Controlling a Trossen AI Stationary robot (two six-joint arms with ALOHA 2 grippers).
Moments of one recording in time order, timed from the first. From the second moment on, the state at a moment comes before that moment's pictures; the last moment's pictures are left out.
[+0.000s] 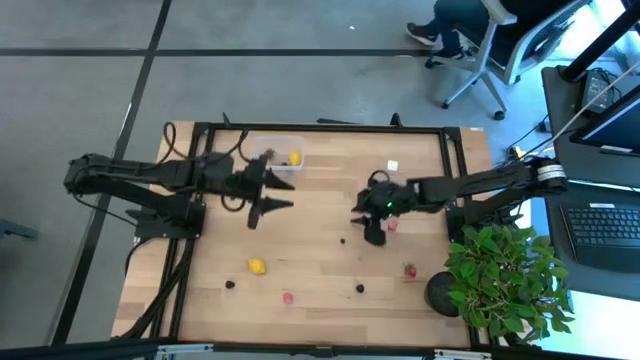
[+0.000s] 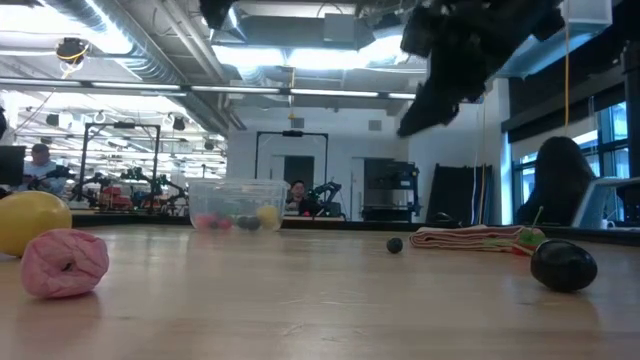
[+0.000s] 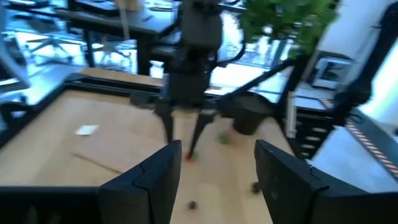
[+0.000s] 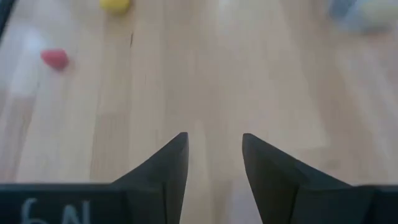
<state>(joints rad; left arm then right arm) -0.03 0.97 0.83 -0.07 0.02 -0.18 0.07 1.39 0.84 -0.24 0.03 0.19</state>
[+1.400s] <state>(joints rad) -0.18 0.96 0.76 0.01 -0.05 -0.23 0.18 1.81 0.85 -0.01 0.12 0.28</state>
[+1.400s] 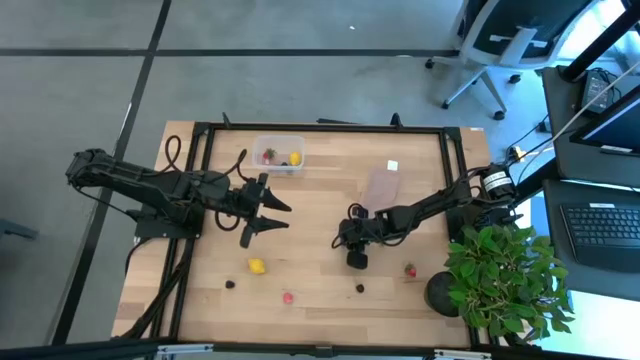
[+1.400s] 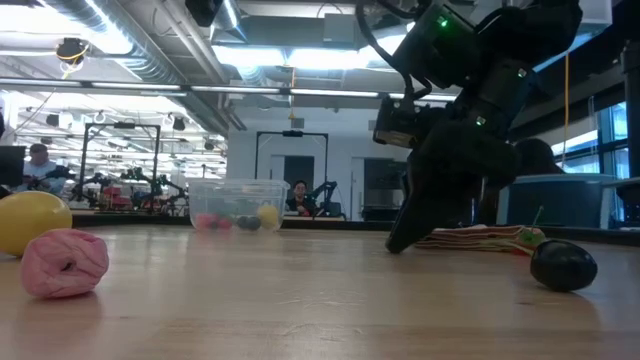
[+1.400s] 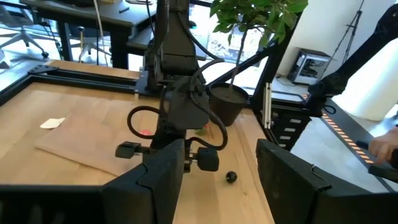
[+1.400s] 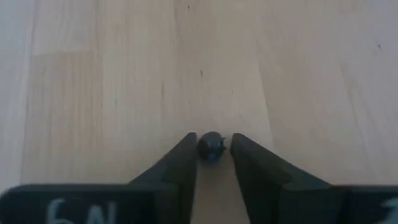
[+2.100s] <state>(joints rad) -0.18 0.96 0.76 0.01 -0.12 -0.23 0.11 1.81 1.07 -0.09 0.11 0.28</state>
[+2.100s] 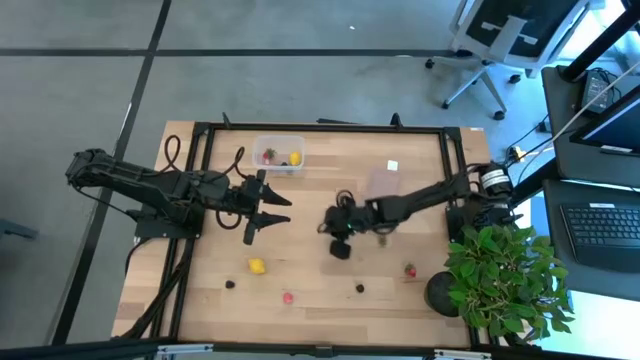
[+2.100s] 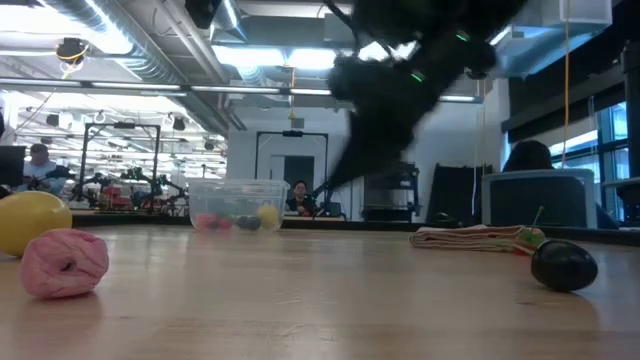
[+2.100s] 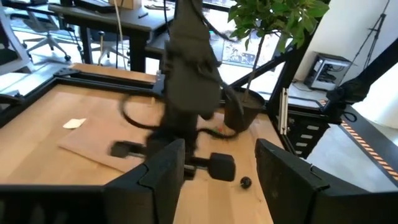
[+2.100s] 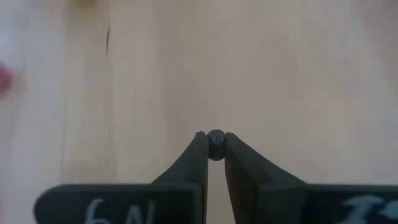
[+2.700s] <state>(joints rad) -0.20 0.89 0.76 0.19 -0.11 -0.08 -0.28 1.90 1.55 -0.11 0.04 0.07</state>
